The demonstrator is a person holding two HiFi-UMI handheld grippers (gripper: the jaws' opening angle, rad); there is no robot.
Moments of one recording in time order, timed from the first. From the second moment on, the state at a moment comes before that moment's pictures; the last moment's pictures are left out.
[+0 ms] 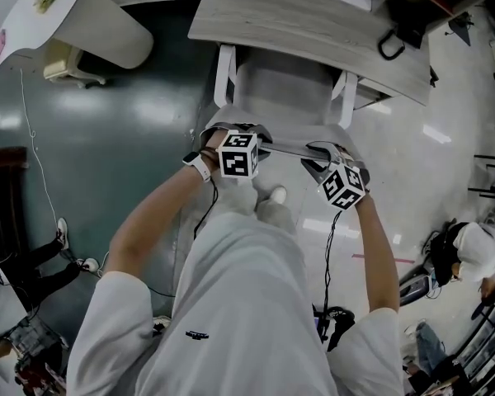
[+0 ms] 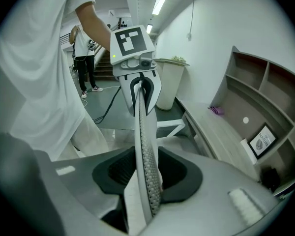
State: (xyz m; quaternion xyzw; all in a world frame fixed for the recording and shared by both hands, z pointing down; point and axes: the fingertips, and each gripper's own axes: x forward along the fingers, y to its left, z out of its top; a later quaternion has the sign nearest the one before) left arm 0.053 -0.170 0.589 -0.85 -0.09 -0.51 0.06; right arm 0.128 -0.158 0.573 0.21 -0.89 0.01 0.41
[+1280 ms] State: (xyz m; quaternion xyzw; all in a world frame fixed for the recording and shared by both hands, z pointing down) left arm 0.067 -0.298 0.584 -0.85 -0.06 -0.51 0.12; right arm 0.141 -0.282 0.575 0.25 -0.86 -0.03 0.44
